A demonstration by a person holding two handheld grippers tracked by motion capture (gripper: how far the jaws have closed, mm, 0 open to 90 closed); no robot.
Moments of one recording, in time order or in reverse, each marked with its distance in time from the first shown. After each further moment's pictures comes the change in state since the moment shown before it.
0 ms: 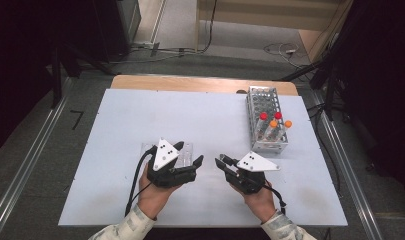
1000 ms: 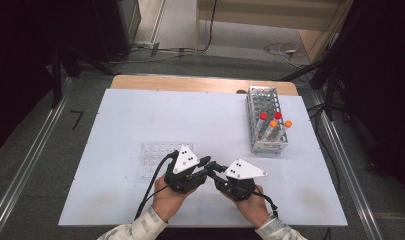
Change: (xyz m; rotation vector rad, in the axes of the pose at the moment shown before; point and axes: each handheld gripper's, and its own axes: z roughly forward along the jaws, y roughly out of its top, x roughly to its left) left arm -0.024 -0.008 0.026 0.072 -0.161 0.034; right arm 0.025 -0.002 0.008 0.026 0.052 -0.062
